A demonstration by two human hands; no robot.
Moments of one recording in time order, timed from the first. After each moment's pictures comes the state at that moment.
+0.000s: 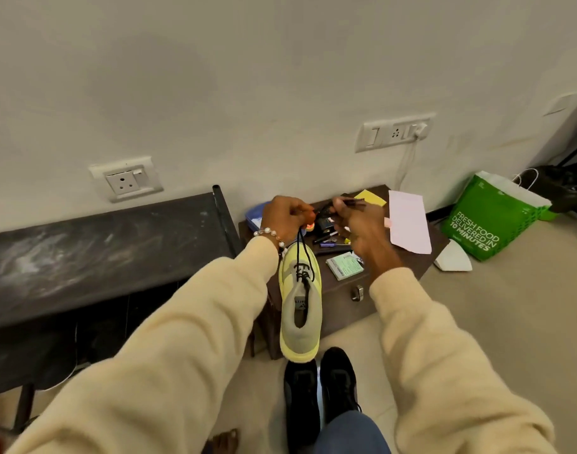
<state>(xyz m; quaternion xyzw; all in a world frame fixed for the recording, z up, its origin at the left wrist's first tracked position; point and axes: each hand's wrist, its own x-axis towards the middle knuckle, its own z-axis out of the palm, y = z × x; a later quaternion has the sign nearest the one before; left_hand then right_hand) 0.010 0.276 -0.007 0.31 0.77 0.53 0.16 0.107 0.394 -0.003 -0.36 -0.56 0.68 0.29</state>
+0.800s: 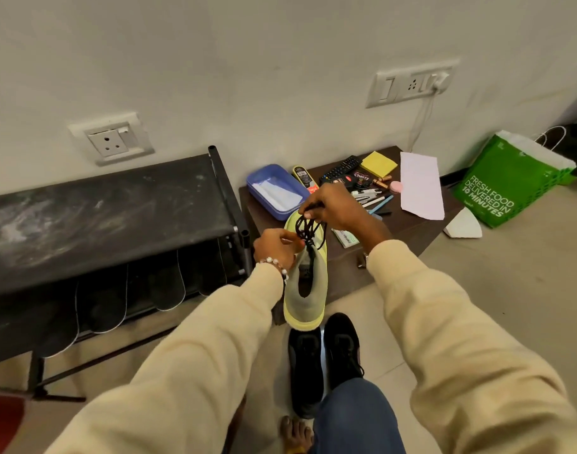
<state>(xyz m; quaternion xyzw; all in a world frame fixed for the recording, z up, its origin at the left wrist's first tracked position) 0.047 0.244 -0.111 0.10 0.83 0.48 0.25 0.083 0.387 -0.043 -0.12 -0.96 0.25 0.01</state>
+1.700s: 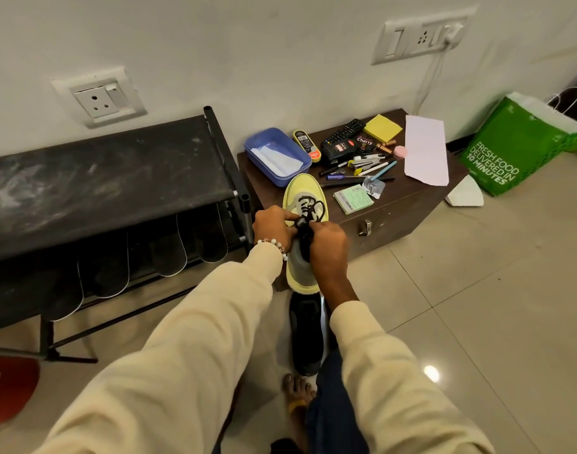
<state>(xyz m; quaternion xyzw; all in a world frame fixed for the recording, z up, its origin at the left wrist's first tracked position) 0.053 0.228 -0.132 0.24 0.89 0.34 0.18 0.148 0.291 -0.146 -0.35 -0.91 0.17 0.12</state>
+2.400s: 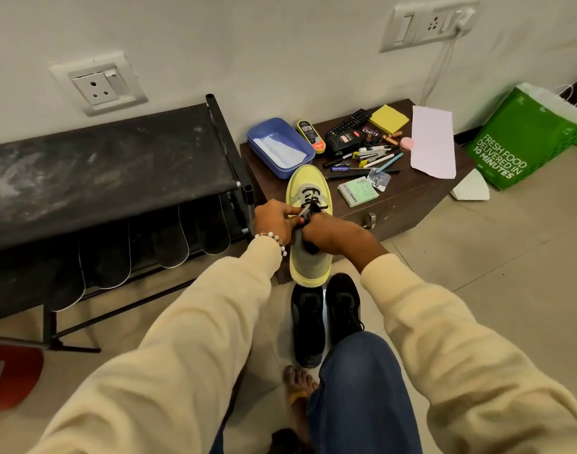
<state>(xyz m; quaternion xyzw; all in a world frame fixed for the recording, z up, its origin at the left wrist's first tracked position) 0.046 0.226 -0.148 0.21 0.86 0.41 0.20 0.126 0.324 -0.118 -0.03 -0.97 -0.03 -0.23</state>
